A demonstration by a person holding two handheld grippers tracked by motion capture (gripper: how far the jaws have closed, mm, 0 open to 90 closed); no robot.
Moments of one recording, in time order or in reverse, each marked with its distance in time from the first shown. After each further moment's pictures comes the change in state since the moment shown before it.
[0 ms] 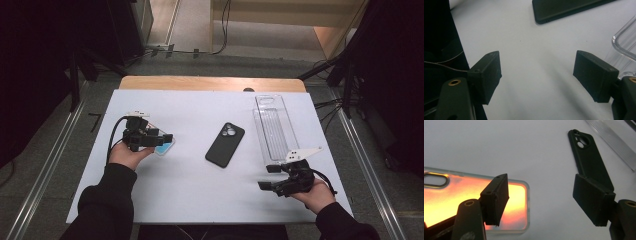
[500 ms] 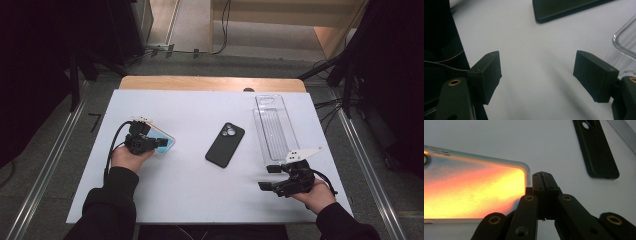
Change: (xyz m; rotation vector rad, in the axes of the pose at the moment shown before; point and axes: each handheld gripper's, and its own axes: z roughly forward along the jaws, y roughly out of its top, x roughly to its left) left arm 0.007 -0.015 0.014 0.088 -0.032 -0.021; right arm 0.000 0.000 -0.001 0.004 -0.001 0.001
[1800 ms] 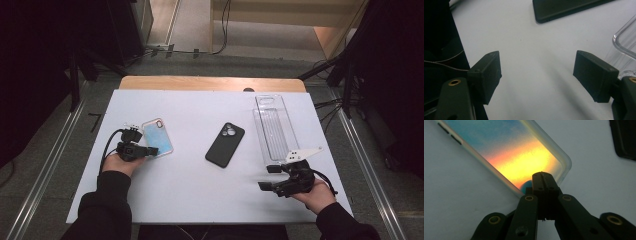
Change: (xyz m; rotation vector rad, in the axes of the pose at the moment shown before) left arm 0.025 -0.025 -0.005 0.087 0.038 -0.080; right arm 0.000 0.000 0.000 0.000 -0.001 -0.001
